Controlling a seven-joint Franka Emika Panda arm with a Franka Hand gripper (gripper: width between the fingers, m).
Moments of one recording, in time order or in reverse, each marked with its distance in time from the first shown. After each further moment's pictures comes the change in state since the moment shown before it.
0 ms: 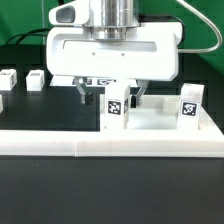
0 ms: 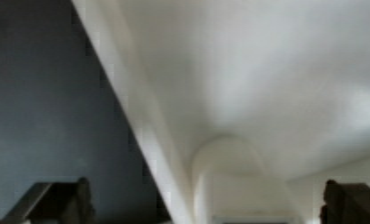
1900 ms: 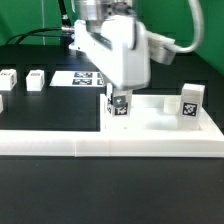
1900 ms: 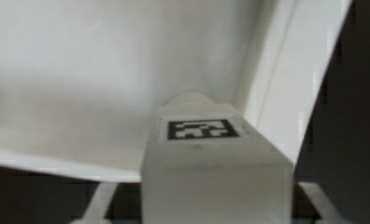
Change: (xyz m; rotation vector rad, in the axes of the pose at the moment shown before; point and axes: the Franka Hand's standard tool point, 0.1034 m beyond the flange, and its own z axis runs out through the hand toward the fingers) arm 0.027 -0.005 -0.008 0.005 -0.061 1.101
